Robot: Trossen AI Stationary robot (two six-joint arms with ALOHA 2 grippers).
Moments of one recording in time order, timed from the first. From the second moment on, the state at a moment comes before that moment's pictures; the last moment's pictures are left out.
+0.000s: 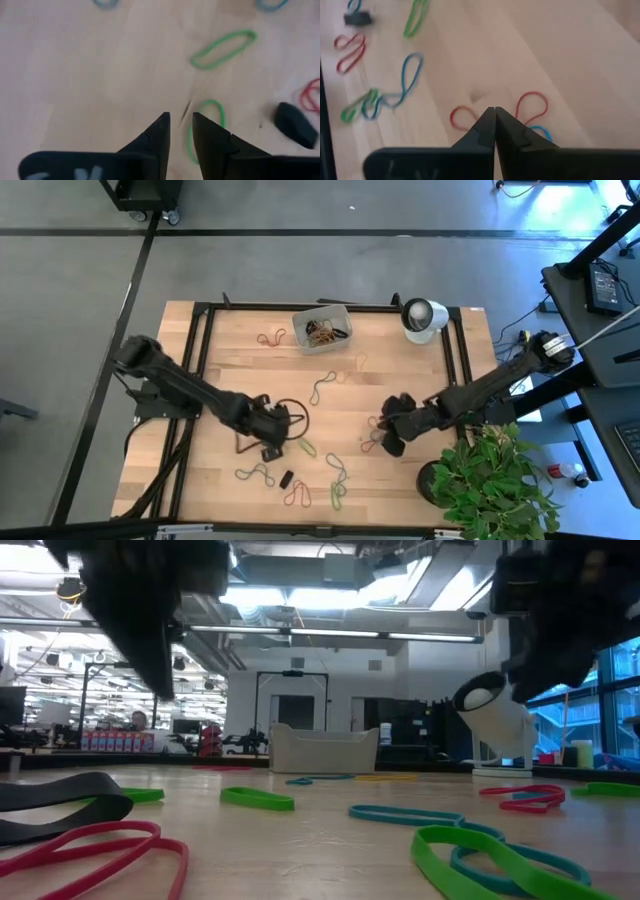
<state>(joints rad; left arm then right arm) -0.40 1.55 1.03 -0.71 -0.22 -0.72 0.46 1.27 0.68 -0.37 0.30 0.90</state>
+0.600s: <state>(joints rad) -0.40 1.88 1.11 -0.73 -0.06 -0.99 0.69 1.26 0.68 -0.60 0.34 0.80</state>
